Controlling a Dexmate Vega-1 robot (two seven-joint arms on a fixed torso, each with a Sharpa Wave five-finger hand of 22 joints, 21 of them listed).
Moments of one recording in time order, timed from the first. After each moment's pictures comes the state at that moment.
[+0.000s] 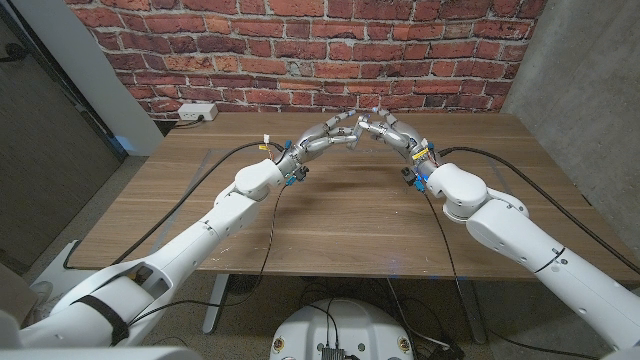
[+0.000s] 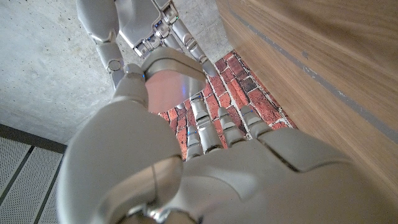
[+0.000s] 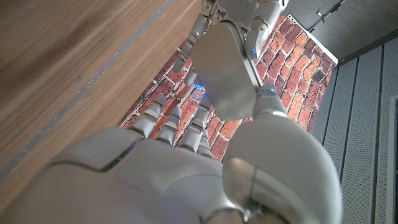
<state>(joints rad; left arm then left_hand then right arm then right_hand) 0.65 0.46 0.60 -1.32 -0.46 -0.39 -0.35 0.95 0.07 0.25 -0.13 0.18 0.07 -0.13 0.20 0.19 0.73 -0.13 0.24 0.36 0.16 -0.04 0.20 0.21 0.03 0.08 0.20 0.18 -0.98 -0.73 -0.43 -2.04 0.45 -0.14 -0.19 0.84 0.12 0.23 -0.16 0.18 -0.06 -0.11 0.23 0.20 0.42 -0.18 0.46 0.36 0.11 -0.04 0.21 0.18 0.14 0.05 0.19 0.17</state>
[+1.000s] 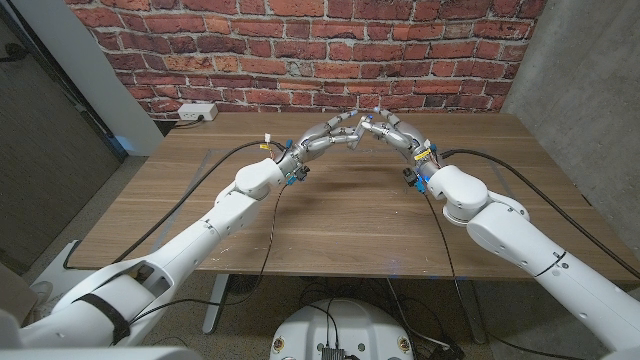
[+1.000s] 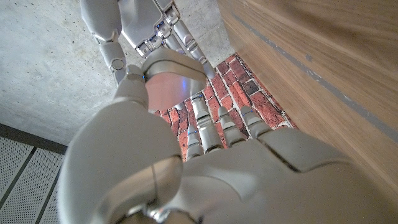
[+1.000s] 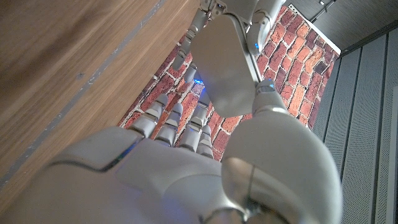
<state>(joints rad) 0.64 0.46 0.61 -1.31 -0.47 -0.39 -0.38 0.94 0.08 0.25 -0.13 0.18 0.07 -0.13 0.20 0.19 0.74 -0.12 0.23 0.36 0.16 -0.04 0.20 0.21 0.03 0.08 0.20 0.18 -1.01 -0.73 -0.41 -2.05 0.46 -0.13 -0.23 0.87 0.11 0.26 -0.17 0.18 -0.01 -0.14 0.24 0.20 0.47 -0.14 0.49 0.36 0.15 -0.04 0.22 0.18 0.16 0.04 0.19 0.17</state>
